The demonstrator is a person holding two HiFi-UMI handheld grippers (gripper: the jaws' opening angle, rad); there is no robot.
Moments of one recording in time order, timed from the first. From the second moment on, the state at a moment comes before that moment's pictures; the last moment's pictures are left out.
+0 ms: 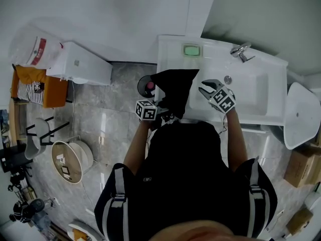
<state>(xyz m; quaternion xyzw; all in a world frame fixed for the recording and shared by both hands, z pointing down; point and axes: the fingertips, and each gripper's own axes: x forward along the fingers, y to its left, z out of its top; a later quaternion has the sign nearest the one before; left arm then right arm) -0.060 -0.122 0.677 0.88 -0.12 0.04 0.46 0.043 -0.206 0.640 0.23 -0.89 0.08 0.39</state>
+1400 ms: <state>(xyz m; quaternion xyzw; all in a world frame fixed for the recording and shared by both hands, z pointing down) 0.029 -0.049 0.635 0.88 -0.18 -0.01 0.45 0.074 -0.182 0.614 0.10 -0.84 -0.30 0.45</state>
